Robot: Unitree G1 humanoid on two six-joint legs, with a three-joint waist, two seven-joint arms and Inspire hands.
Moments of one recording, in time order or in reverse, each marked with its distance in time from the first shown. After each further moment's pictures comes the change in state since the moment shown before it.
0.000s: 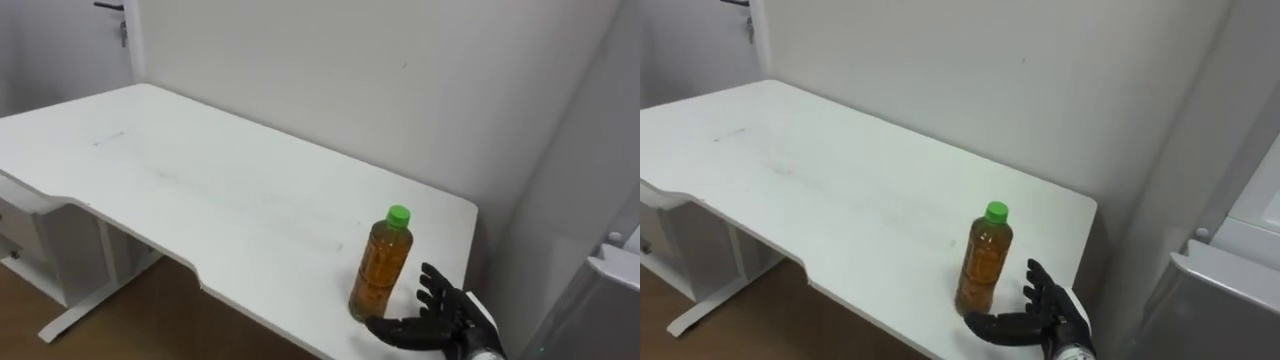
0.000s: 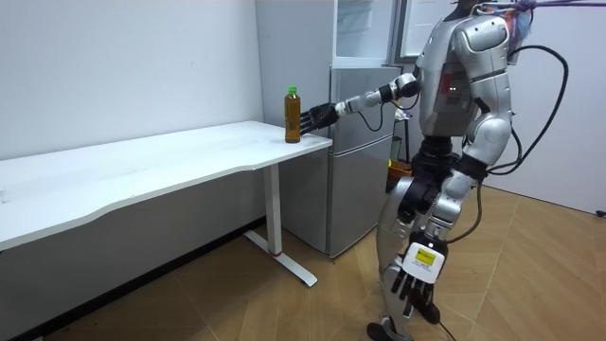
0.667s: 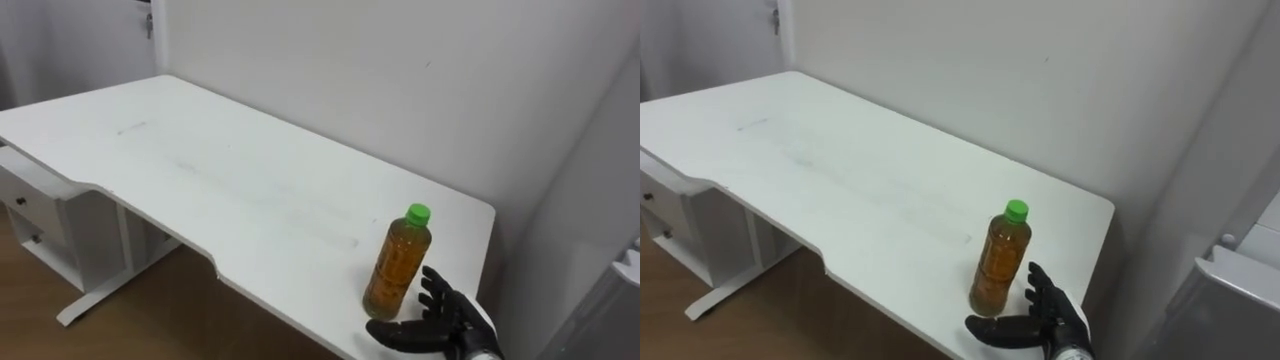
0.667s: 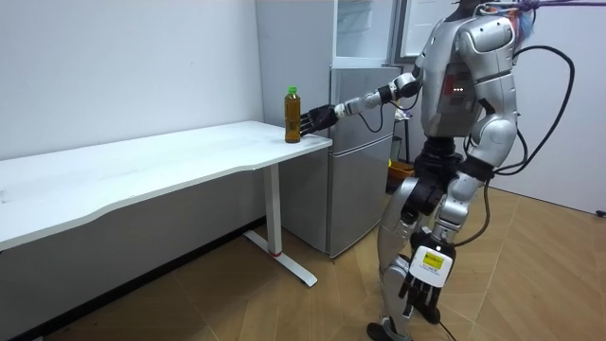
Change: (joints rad) left arm -0.003 0.003 -0.007 0.010 -0.005 -0.001 0.020; right arm -0.021 0.000 0.012 0.015 0.001 -0.017 -0.042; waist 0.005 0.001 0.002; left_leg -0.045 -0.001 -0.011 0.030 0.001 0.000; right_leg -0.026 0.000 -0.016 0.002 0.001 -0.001
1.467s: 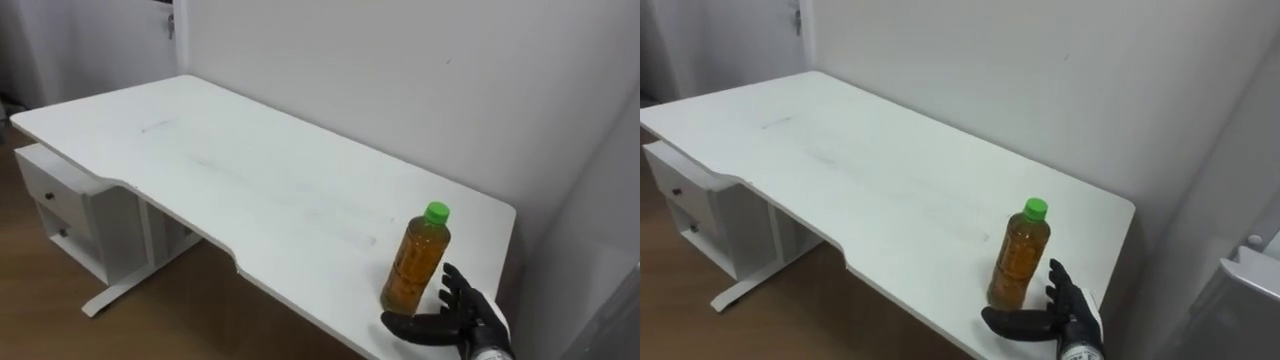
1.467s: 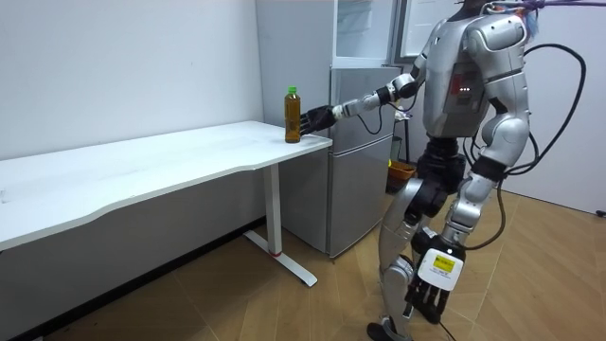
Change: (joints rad) left arm 0.002 0.006 0.001 0.007 -0.038 -0.047 0.001; right arm -0.027 0.003 -0.001 0.049 0.034 -0.033 -0.118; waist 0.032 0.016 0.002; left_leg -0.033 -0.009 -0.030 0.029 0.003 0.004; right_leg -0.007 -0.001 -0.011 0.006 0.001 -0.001
